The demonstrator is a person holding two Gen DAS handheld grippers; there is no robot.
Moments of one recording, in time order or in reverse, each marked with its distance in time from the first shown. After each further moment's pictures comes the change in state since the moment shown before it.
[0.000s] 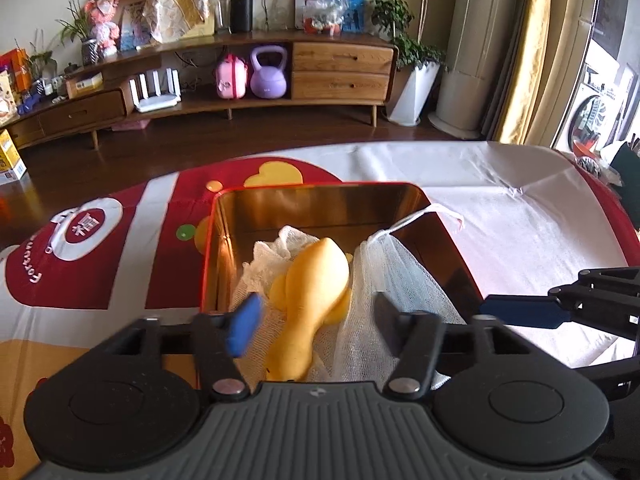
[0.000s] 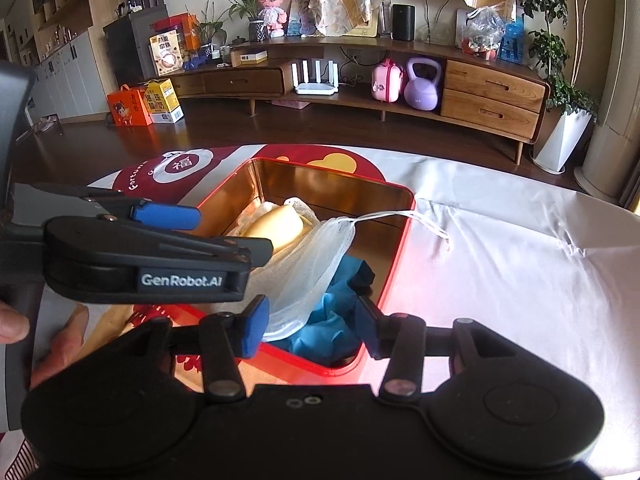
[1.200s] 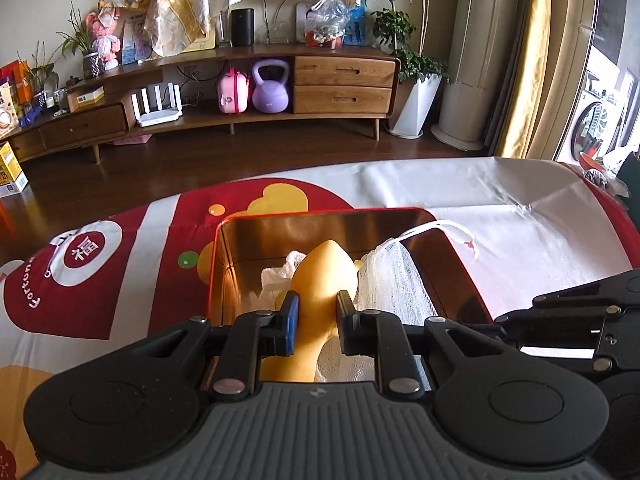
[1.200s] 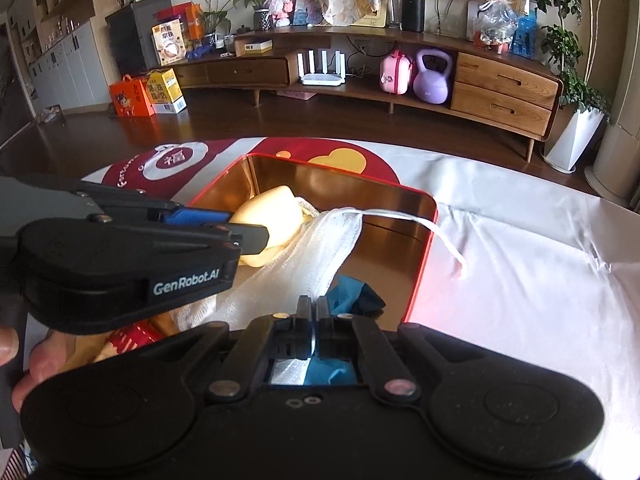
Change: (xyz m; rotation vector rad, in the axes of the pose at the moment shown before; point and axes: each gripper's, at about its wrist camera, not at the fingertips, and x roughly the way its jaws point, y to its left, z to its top) left arm 0.017 0.003 0.012 0.012 -0.022 0.002; right arm 0.034 0.002 0.012 -0.016 0.030 0.013
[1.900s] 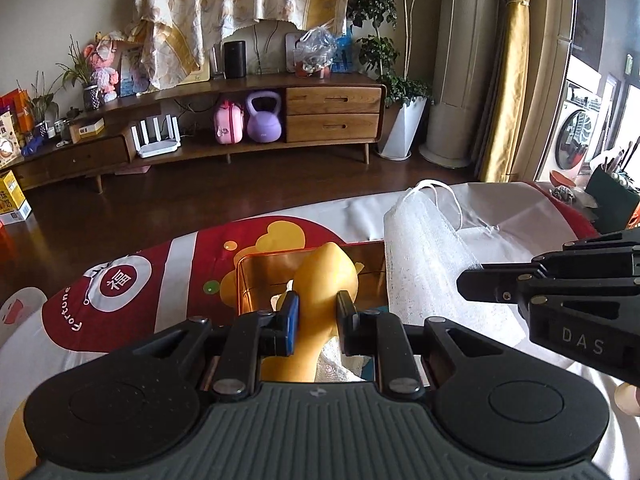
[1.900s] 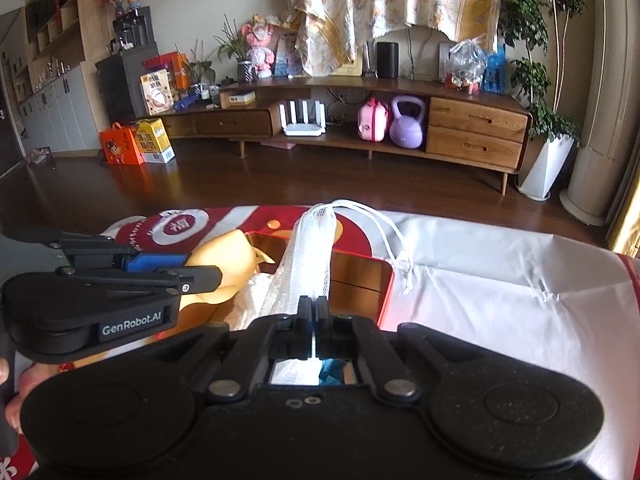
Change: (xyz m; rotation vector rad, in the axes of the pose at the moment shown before) left arm -0.070 0.001 0.013 0.038 -0.066 -0.008; right arm -0.069 -0.001 0.016 0.045 -0.139 -0.044
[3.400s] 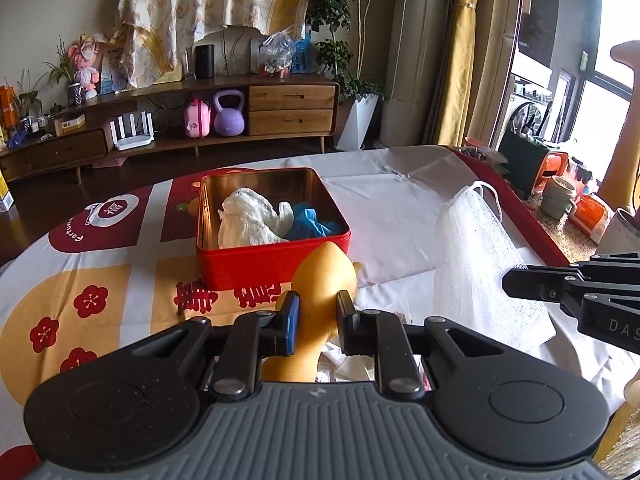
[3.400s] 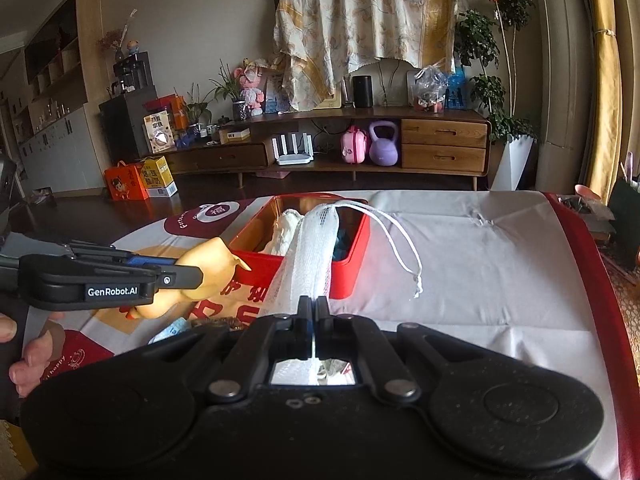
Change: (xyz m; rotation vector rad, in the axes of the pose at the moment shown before) left arm -0.146 -0.045 -0.116 0.021 -0.026 -0.107; right arm -0.169 0.026 -0.124 0.078 -0.130 -0.027
